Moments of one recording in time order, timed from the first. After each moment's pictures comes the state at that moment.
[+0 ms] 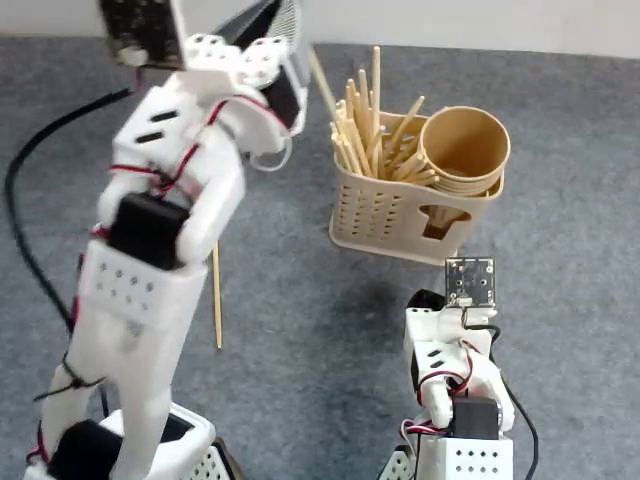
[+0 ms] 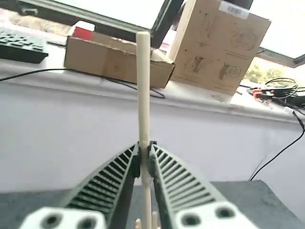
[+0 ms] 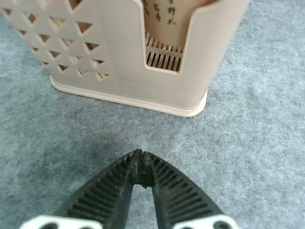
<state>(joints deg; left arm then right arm) 17.5 -25.6 -3.8 35.6 20.8 -3.0 -104.5 95.7 54.5 6.2</state>
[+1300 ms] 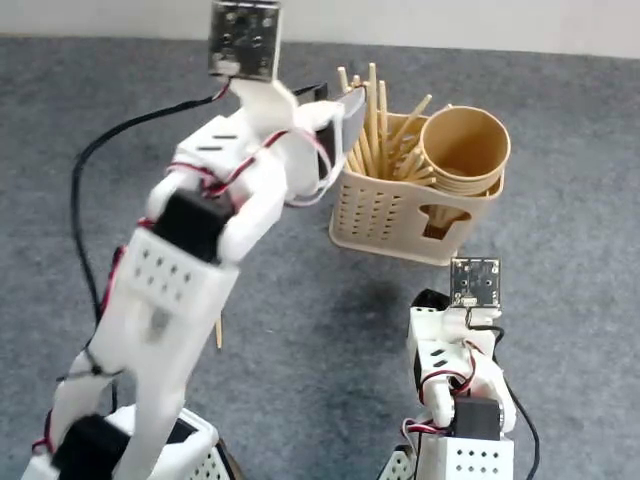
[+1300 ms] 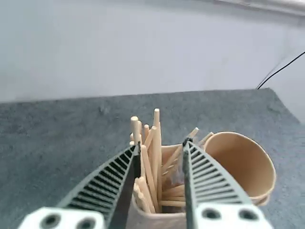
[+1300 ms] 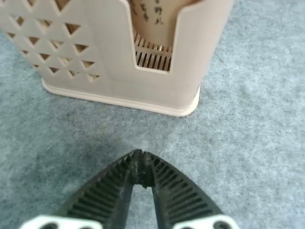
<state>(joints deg) 22.5 -22.9 1.0 49.7 20.8 -1.3 -104.5 95.7 54.4 6.2</state>
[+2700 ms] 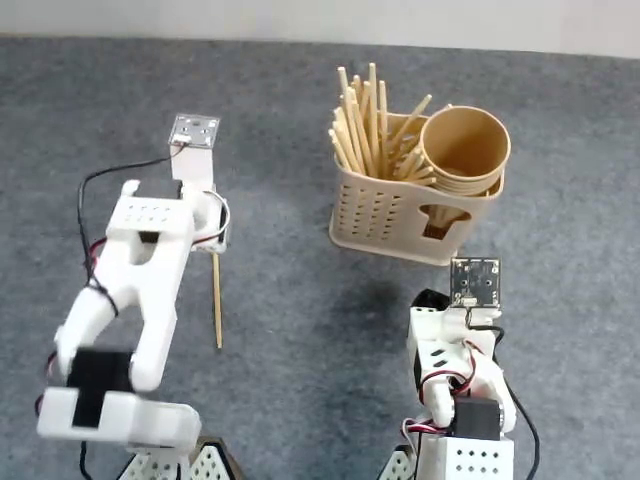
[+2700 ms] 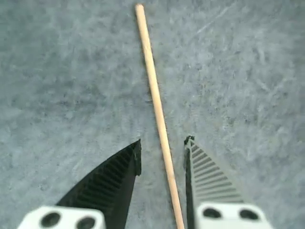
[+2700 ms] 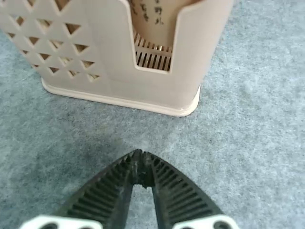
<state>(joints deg) -3.3 -2.5 25.5 60.3 3.6 -1.3 -104.5 95.7 54.4 6.2</state>
